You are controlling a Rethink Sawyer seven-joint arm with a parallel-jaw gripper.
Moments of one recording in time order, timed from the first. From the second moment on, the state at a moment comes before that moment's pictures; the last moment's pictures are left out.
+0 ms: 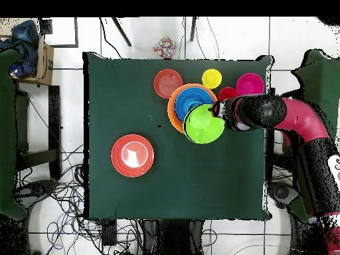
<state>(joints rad) -1.02 -0.42 0.86 1.41 -0.59 0.96 1.70</state>
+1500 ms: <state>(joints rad) -1.00 -0.42 0.86 1.35 -0.59 0.96 1.70</state>
